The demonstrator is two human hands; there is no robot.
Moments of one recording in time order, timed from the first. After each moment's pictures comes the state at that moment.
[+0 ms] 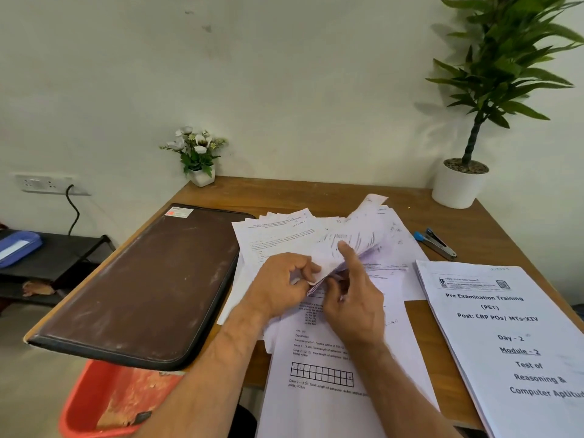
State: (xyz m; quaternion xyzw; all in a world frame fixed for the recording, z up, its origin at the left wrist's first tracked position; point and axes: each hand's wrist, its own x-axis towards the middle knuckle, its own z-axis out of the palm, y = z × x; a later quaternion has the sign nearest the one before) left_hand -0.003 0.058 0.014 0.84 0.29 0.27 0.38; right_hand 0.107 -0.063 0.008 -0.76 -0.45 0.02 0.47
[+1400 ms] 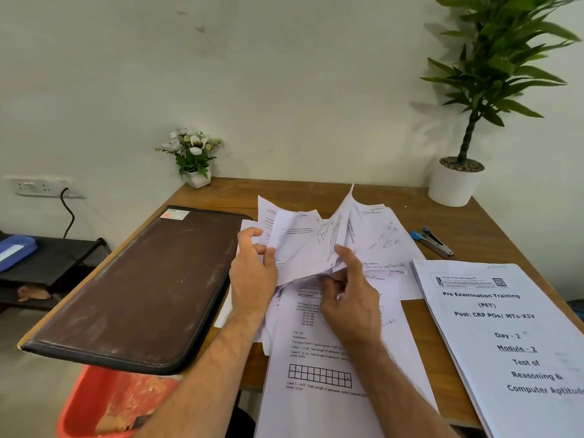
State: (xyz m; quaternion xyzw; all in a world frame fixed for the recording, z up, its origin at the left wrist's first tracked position) left_hand -0.004 0.068 0.017 0.68 0.50 0.45 0.29; right_hand 0.110 -0.060 0.011 -0.76 -0.44 0.07 0.47
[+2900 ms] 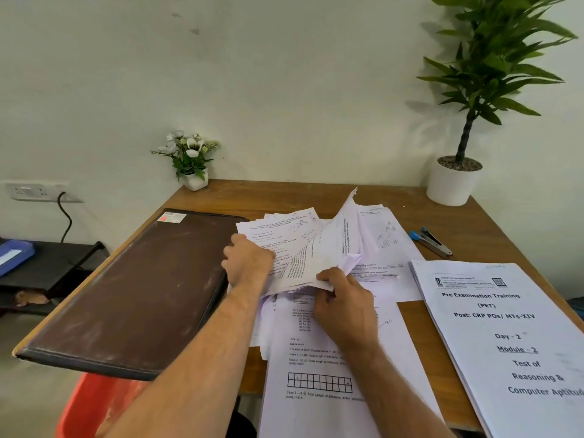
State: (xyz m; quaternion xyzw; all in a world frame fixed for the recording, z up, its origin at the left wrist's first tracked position) left_hand 0.016 0.116 0.030 0.61 0.68 0.25 0.32; right_hand 0.114 -0.053 -0.003 -0.76 -0.48 -0.04 0.44
